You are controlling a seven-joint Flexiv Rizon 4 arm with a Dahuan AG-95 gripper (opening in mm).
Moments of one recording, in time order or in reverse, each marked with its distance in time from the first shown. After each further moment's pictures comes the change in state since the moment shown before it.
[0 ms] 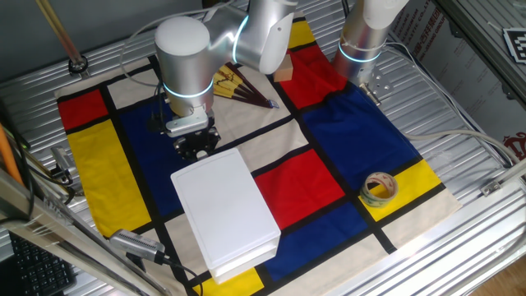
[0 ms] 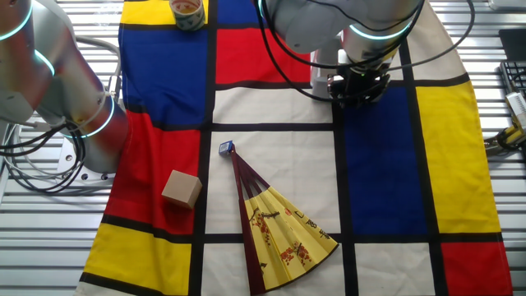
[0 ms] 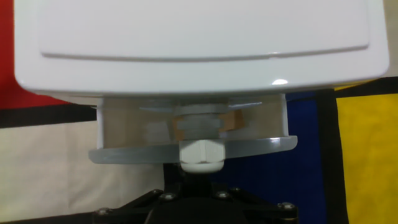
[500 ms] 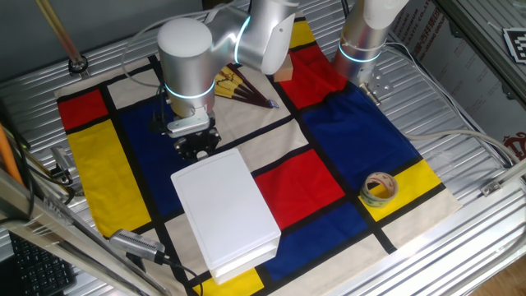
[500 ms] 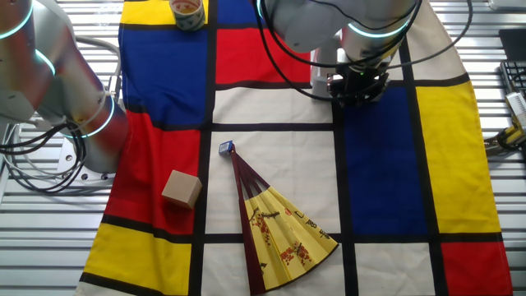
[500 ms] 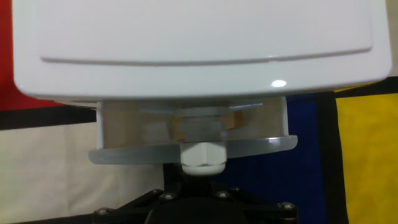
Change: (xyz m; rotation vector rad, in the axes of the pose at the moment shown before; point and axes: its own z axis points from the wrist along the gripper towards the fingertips) arm 0.000 0.000 0.000 0.003 -0.001 0.003
